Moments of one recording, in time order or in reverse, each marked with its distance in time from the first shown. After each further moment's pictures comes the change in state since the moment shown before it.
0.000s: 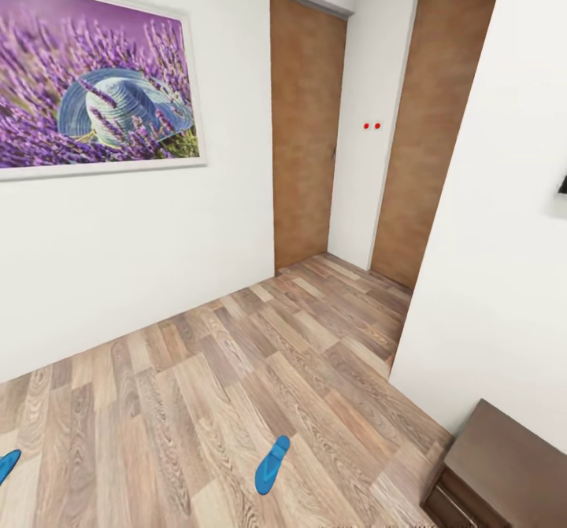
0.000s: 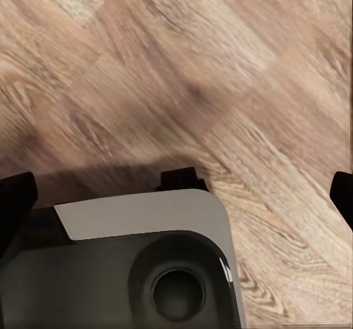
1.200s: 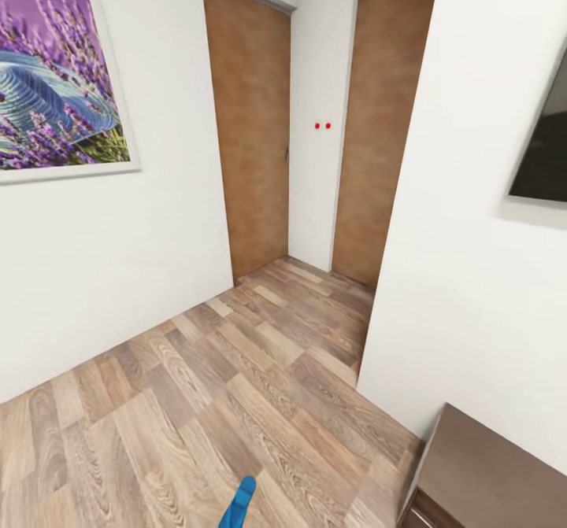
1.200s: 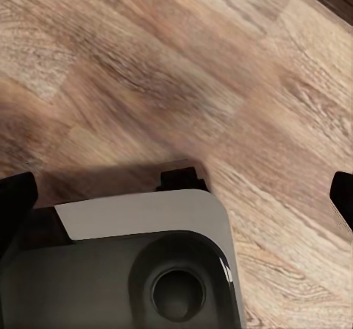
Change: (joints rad) left arm 0.000 0.000 0.000 0.000 0.000 0.001 0.001; right arm 0.000 0.000 0.000 0.000 0.000 0.000 0.000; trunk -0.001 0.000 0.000
